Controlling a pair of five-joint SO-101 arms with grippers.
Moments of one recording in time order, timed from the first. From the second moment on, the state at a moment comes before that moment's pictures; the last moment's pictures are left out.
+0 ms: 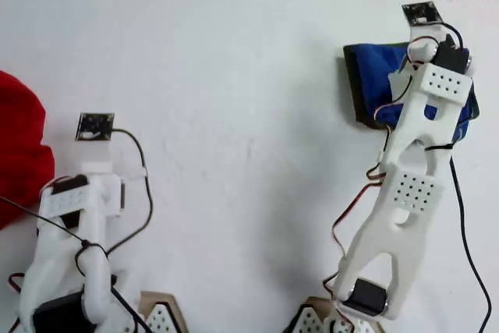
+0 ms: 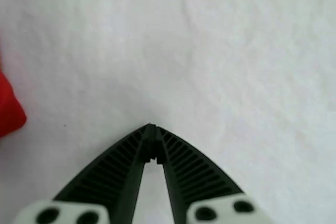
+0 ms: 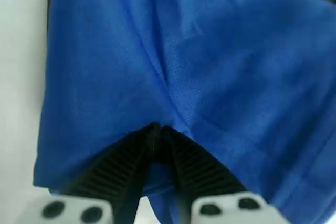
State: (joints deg) left arm -26.0 -26.2 66.5 41.8 -14.0; right arm 17.7 58.6 -70.1 89.3 29.4
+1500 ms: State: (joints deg) left arm -26.0 -26.3 67.0 40.9 -14.0; right arm 26.2 65.4 -80.9 69.0 24.3
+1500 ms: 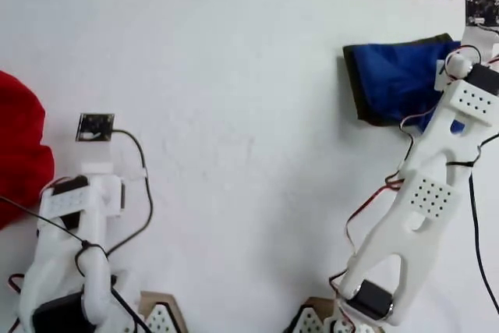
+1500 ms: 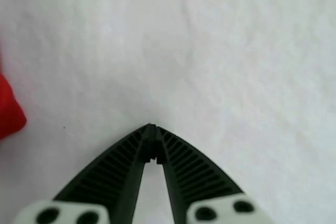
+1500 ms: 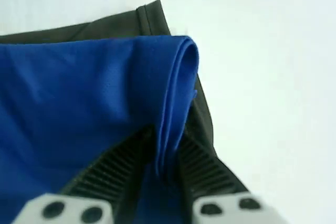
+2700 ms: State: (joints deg) left arm -26.0 -26.3 67.0 40.9 -14.0; right arm 18.9 66.1 -93.2 93.9 24.0
